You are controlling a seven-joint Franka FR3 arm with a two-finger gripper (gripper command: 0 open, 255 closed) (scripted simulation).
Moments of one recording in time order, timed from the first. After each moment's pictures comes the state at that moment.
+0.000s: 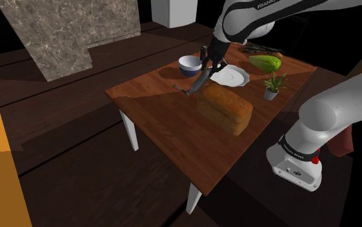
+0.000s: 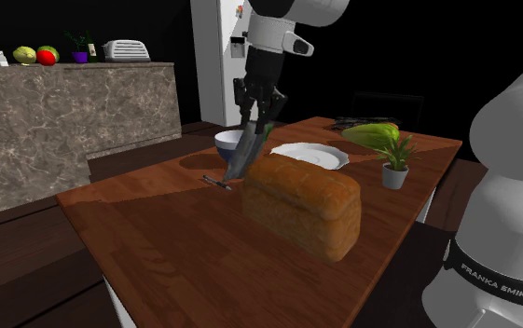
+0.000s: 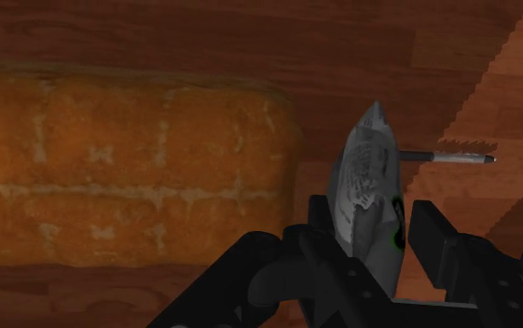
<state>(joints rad) -0.38 -0.40 0.40 -2.55 0.29 2.39 1.40</state>
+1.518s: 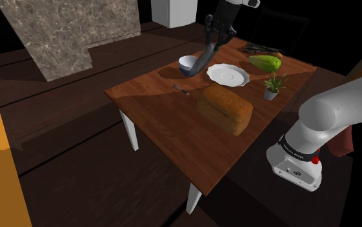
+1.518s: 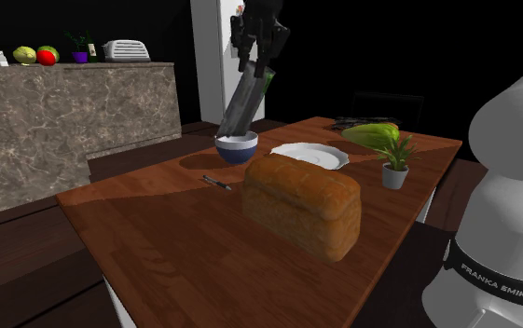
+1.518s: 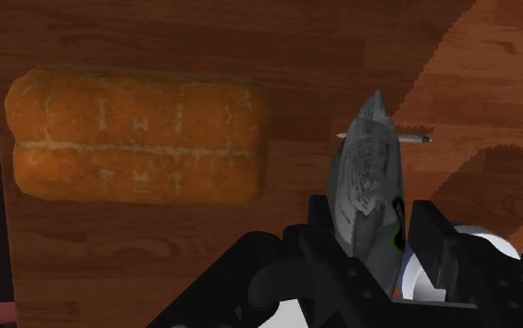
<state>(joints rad) -0.39 -0.50 0.35 -2.32 0.26 2.05 1.42</state>
